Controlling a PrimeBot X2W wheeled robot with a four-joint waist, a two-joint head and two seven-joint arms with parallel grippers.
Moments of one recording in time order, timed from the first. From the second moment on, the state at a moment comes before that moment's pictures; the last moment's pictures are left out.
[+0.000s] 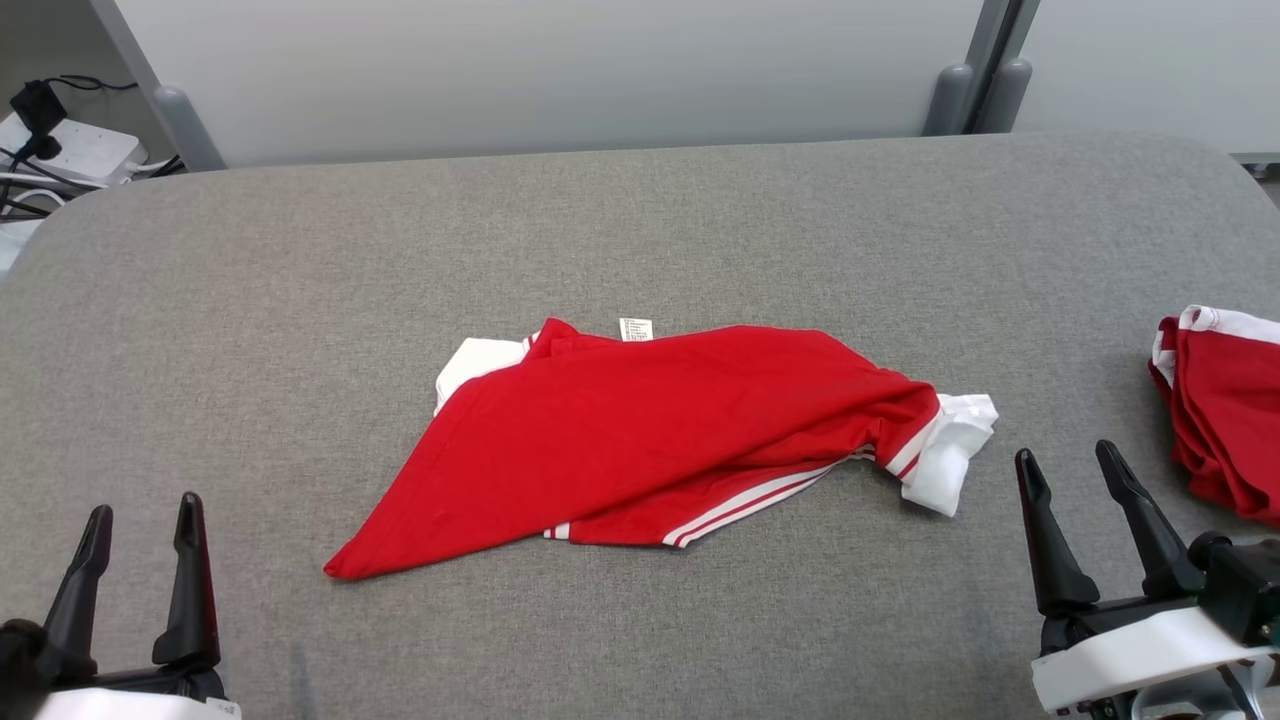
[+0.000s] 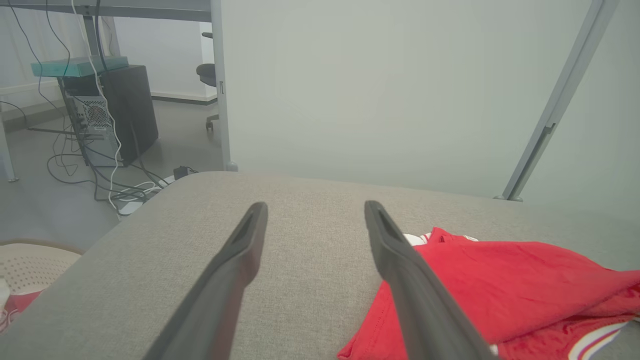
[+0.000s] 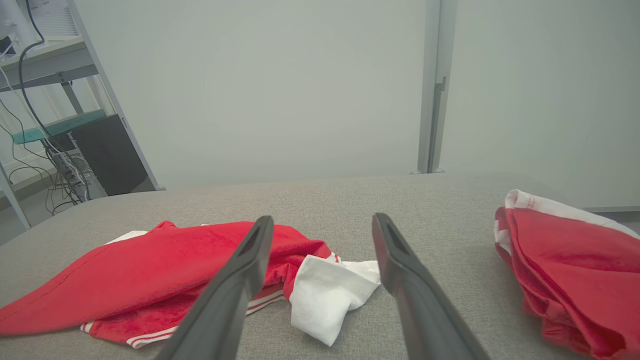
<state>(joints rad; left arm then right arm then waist) 0.18 0.42 -0.06 -0.16 -0.60 0.20 -0.19 0.01 -0.11 0.04 0.00 0.27 0.13 -0.12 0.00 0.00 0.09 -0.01</state>
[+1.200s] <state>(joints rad) -0.71 0.43 -0.34 0.45 -0.89 -0.09 0.58 -0.18 -0.09 0.10 0.05 0.28 0.13 -0.22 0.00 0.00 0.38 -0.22</state>
